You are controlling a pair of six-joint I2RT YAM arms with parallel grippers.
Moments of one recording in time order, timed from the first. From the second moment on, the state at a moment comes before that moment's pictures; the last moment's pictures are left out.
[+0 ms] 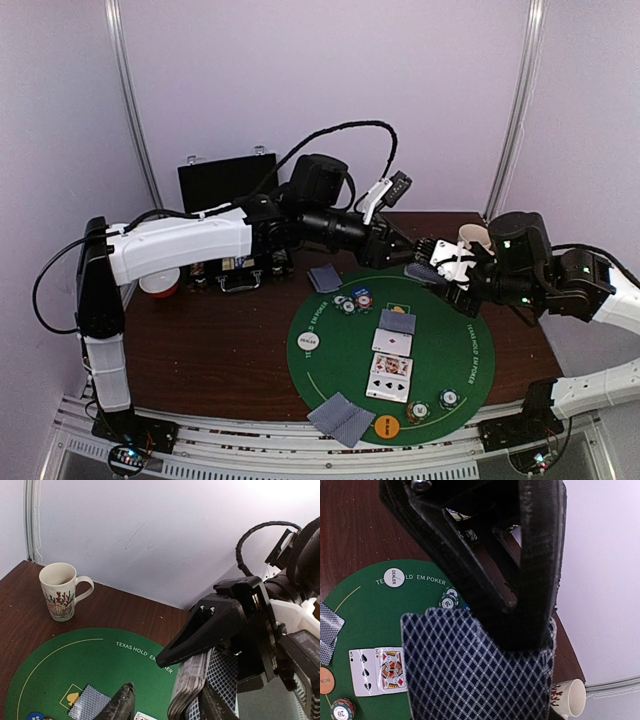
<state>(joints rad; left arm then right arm) -1.02 1.96 1.80 -0.16 0.56 -0.17 0.97 0.92 0.96 -0.60 0.28 -0.49</state>
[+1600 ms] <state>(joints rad) -0.86 1.73 1.59 -0.14 0.69 -0.16 0.97 0.89 0.93 -0.60 0.32 -0.49</state>
